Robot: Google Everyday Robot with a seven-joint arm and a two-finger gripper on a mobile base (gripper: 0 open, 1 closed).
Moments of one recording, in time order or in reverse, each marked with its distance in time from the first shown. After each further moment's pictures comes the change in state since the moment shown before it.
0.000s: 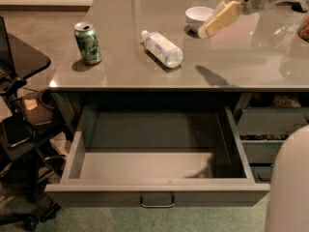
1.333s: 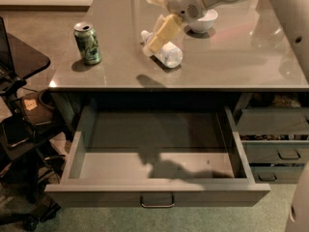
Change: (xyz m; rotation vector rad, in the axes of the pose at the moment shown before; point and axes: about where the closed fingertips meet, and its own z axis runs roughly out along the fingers) arm -0.064 0.076 0.119 -0.130 0.046 -0.199
